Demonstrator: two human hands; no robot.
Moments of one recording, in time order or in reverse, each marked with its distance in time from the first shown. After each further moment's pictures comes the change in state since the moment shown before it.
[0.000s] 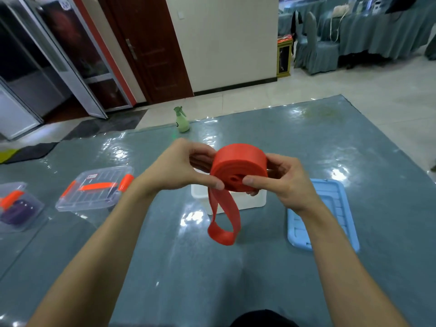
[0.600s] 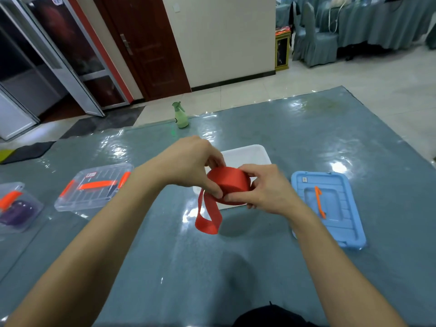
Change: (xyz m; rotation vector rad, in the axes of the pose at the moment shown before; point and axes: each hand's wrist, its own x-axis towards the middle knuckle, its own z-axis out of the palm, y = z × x) left_hand 0.019 -0.002 -0.002 0.761 -0.177 -0.026; right_hand 0.003 0.034 0.029 -0.490 -0.081 0.112
